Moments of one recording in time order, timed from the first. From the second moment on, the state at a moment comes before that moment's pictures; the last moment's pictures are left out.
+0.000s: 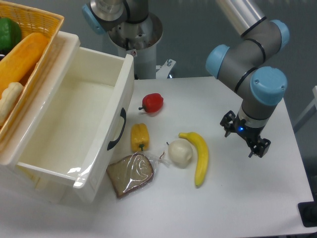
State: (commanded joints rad) arm 2.72 -2.07 -1.46 -1.12 1.56 1.54
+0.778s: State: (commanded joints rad) arm 2.71 -1.99 -1.60 -1.12 1.54 1.27
